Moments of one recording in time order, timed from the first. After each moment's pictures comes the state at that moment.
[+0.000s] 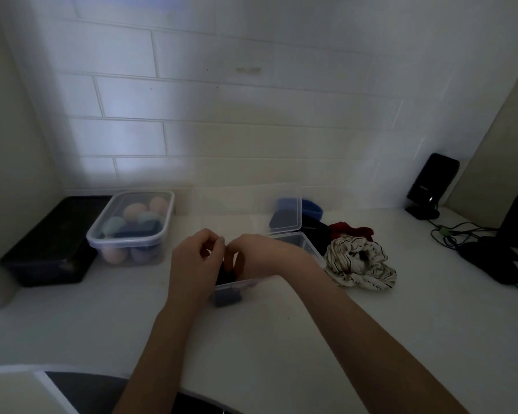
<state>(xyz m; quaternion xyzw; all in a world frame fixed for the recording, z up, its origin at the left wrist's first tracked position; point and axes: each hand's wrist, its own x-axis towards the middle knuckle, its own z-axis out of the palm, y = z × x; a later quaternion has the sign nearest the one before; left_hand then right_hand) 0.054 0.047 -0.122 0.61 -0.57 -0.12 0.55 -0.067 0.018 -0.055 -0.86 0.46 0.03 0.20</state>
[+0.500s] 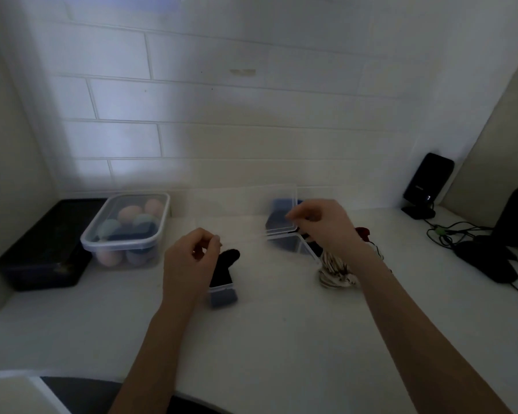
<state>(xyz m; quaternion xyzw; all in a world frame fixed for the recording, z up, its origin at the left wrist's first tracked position) 0.054 0.049 -0.115 0.58 -0.56 -0.13 0.58 -0.166 -0.006 -0.049 -0.71 0.54 -0.38 0.25</state>
